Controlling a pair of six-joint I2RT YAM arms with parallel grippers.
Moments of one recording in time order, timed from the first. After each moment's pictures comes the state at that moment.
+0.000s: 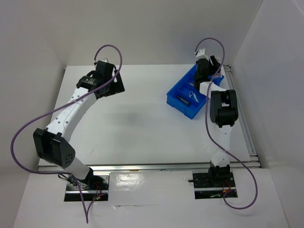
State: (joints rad) left arm -0.32 1.55 1.56 -0.82 -0.27 -0.55; right arm 0.07 2.25 1.62 0.55 0.71 -0.68
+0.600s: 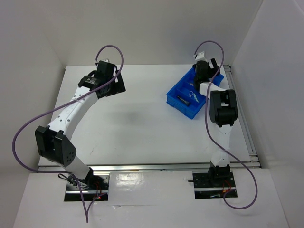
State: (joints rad) left arm -0.32 1.58 1.56 -0.81 -0.26 -0.55; right arm 0.07 2.27 1.61 0.45 0.65 -0.58
